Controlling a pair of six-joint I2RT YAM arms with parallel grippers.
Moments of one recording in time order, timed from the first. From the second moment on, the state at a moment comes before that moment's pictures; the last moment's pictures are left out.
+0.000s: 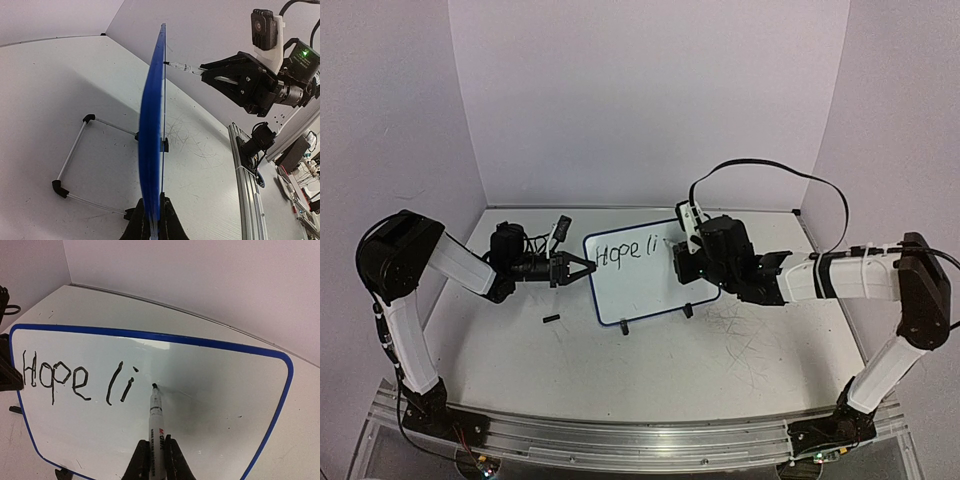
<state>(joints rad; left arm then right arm) -0.42 1.88 0.79 0.87 0.96 -0.36 0.86 1.64 1.03 0.18 0.37 0.14</state>
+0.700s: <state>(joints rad) -0.42 1.87 0.79 0.86 0.96 -0.36 0.86 1.65 1.03 0.19 0.36 0.13</state>
